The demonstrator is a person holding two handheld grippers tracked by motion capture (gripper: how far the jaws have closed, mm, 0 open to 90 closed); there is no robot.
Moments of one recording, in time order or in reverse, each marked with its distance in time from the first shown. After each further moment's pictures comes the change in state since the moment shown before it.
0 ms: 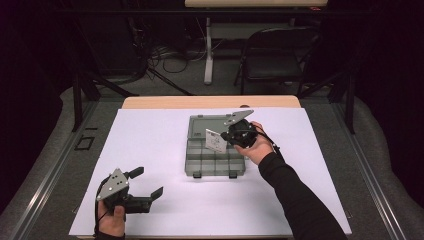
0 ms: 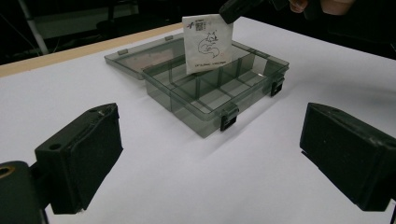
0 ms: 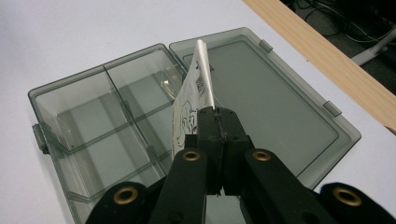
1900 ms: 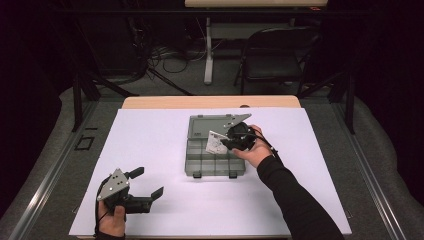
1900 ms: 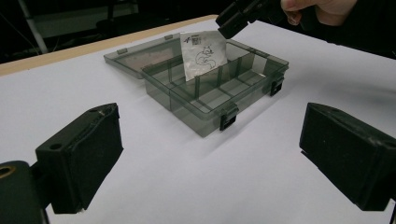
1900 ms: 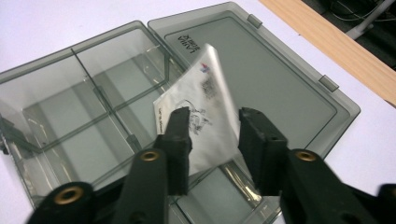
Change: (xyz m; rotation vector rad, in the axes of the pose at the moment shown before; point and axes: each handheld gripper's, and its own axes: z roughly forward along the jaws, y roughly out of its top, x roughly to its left) left arm 0.000 0.000 0.000 0.003 0.001 0.000; right arm 0.000 -0.011 0.014 0.055 -0.061 0.054
